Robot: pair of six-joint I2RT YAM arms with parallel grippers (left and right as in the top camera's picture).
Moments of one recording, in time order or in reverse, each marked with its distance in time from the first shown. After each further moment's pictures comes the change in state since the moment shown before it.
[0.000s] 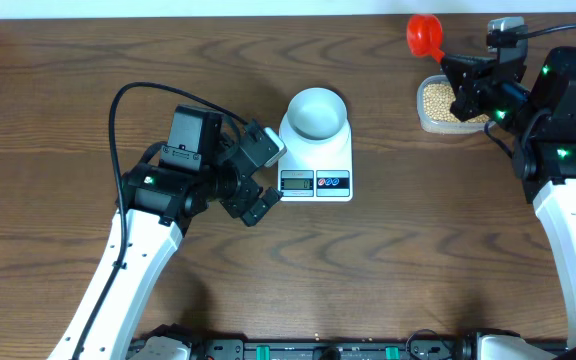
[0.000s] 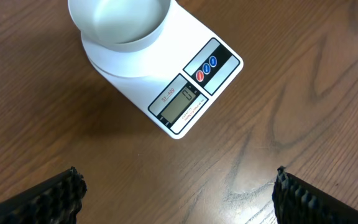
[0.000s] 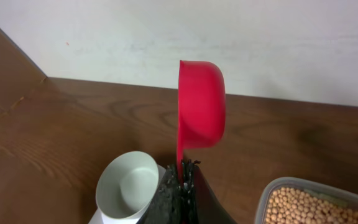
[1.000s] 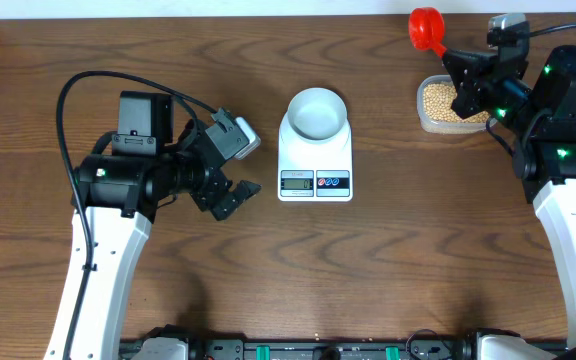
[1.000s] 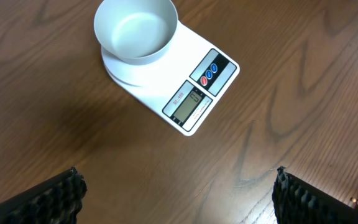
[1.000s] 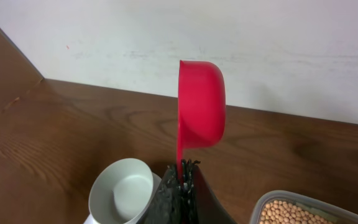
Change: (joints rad) left arm 0.177 0.002 0.137 -0.169 0.160 0.220; right arm 0.000 0.000 0.000 0.034 0.002 -0.026
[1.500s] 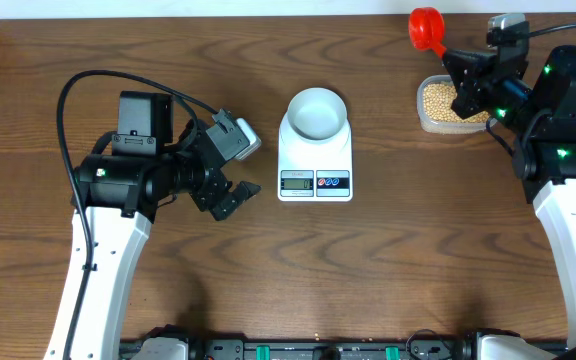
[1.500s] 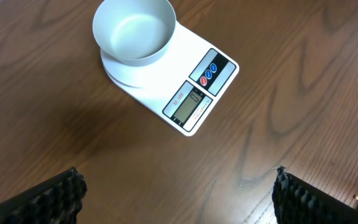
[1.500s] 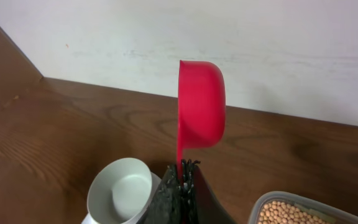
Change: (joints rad) left arm 0.003 0.001 0.000 0.000 0.003 0.023; right arm 0.000 0.000 0.000 0.000 0.000 -0.011
